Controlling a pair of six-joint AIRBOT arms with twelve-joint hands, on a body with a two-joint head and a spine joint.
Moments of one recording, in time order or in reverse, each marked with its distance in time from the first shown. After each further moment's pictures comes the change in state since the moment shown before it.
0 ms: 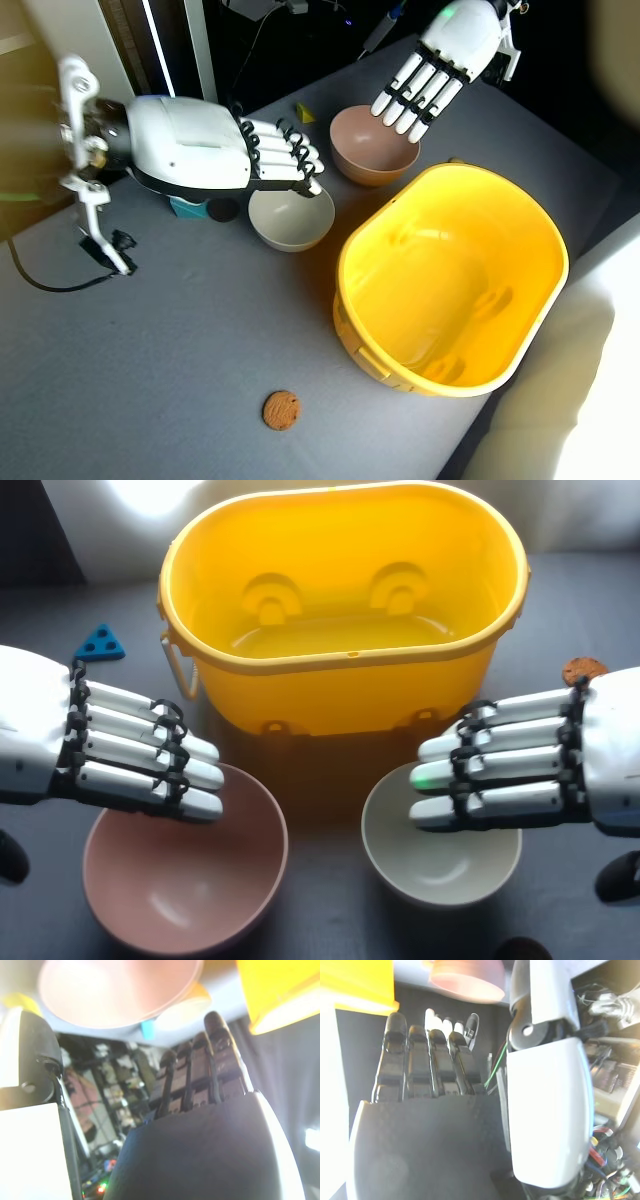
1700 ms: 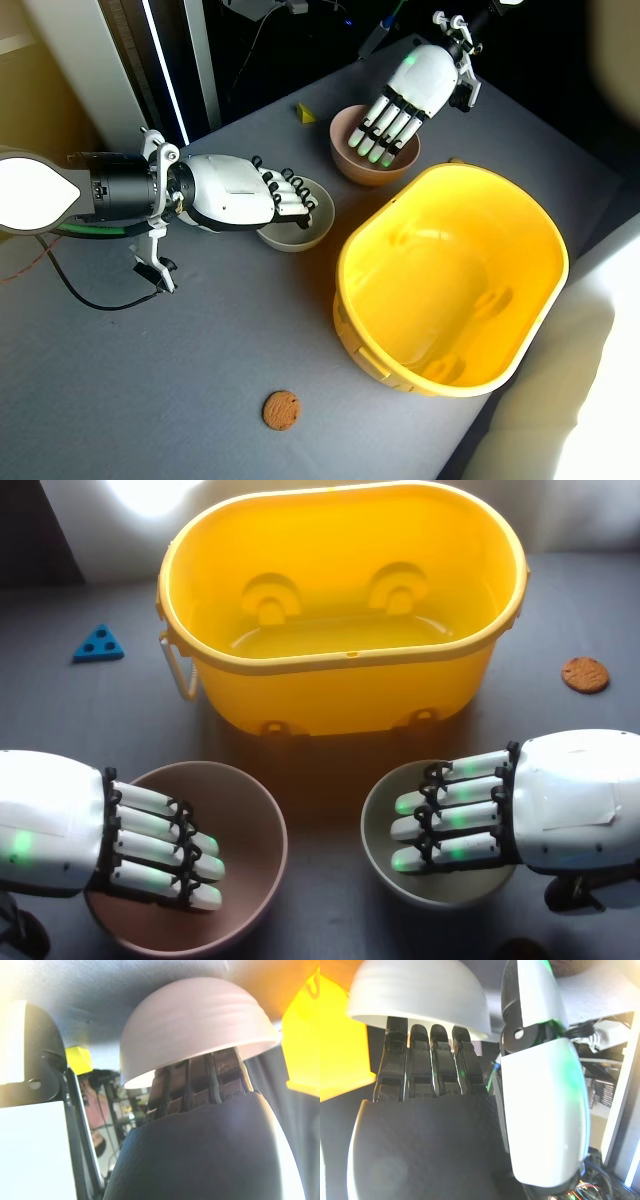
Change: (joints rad) left arm 0.290 -0.095 -0.026 -0.165 0.146 0.207; right arm -0.118 -0.221 0.134 0.077 -0.093 -0.161
